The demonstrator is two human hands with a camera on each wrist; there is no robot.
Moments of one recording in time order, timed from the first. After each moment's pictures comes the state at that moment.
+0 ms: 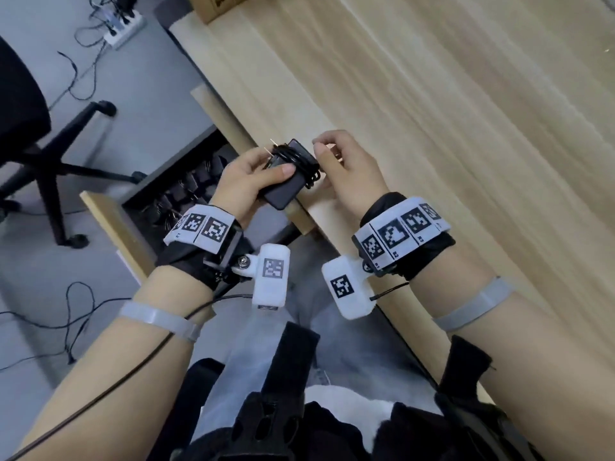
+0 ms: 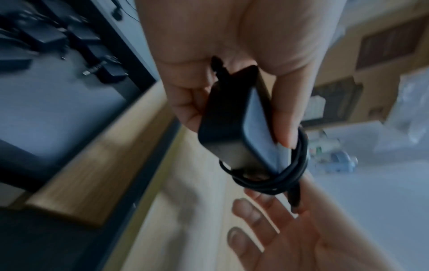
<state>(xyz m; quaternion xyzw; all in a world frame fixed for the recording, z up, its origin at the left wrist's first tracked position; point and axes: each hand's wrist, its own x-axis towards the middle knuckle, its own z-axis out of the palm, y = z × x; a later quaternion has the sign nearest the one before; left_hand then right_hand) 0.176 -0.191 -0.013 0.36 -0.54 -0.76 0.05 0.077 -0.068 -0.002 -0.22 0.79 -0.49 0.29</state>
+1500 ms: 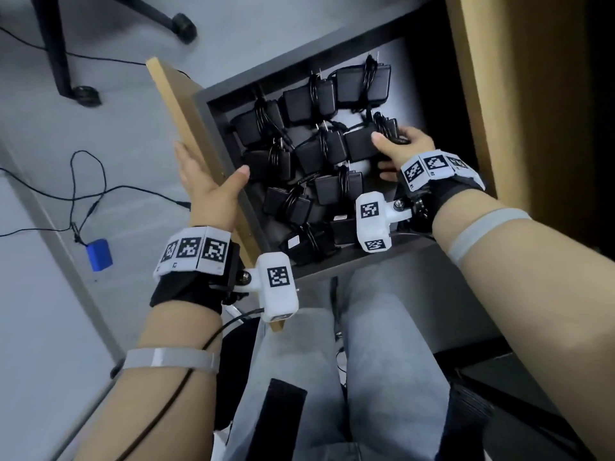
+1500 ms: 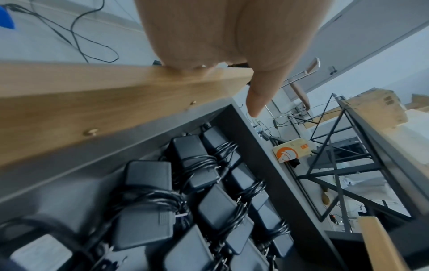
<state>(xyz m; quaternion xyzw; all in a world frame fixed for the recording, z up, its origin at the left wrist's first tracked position) 0.392 -0.381 -0.201 0.68 -0.51 -0.52 0.10 0.156 -0.283 -0.256 0.00 0.81 -0.32 0.49</state>
